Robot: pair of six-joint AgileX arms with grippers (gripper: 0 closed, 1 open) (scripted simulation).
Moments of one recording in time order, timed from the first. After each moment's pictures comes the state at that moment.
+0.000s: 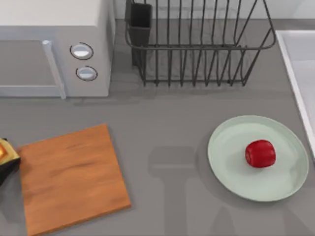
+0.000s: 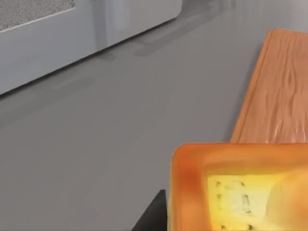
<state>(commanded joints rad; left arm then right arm) 0.59 2.06 0.60 0.22 1.32 1.22 0.00 0.00 0.00 0.00 0.00 0.00</state>
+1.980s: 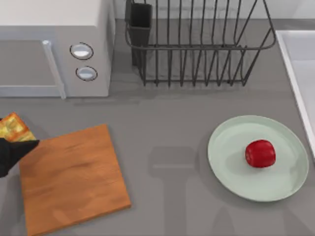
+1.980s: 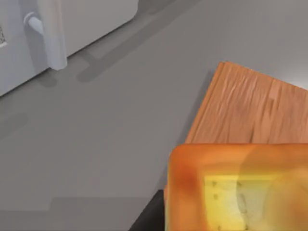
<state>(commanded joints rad) 0.35 1.59 0.61 -0.14 0.99 0.92 0.00 0.00 0.00 0.00 0.00 0.00</state>
